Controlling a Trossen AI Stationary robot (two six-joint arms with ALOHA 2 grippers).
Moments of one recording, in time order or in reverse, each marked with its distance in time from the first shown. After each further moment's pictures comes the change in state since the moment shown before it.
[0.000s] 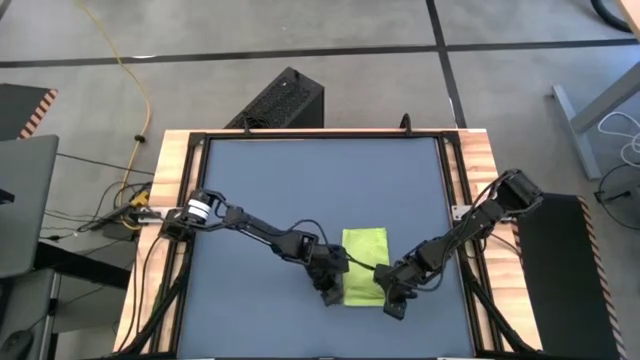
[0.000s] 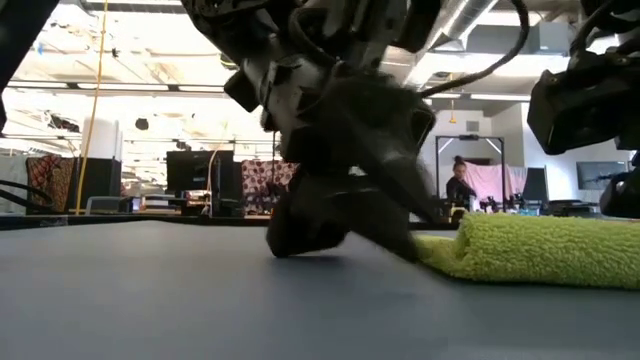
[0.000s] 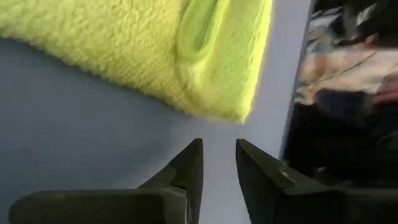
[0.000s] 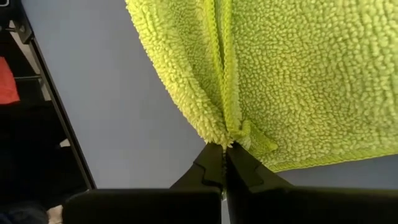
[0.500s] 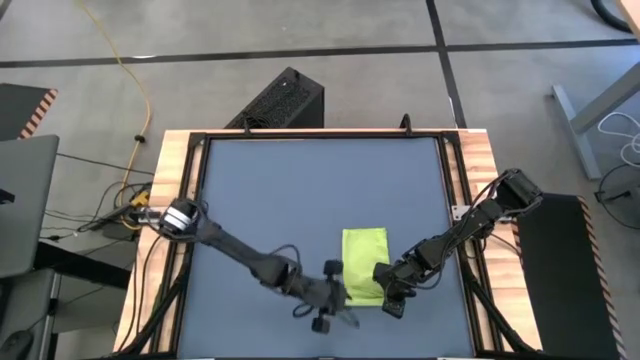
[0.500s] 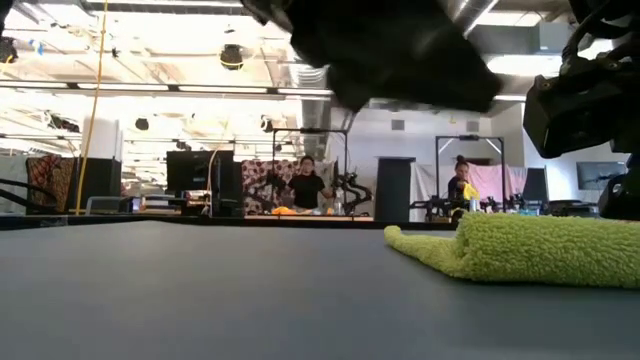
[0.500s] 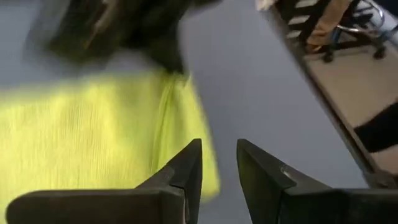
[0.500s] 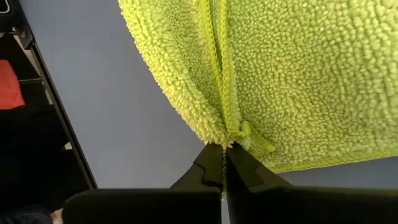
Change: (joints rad) left arm -0.230 -0.104 0.005 0.154 -0.656 0.781; right arm -0.031 0.000 -0.006 0.006 -0.005 -0.003
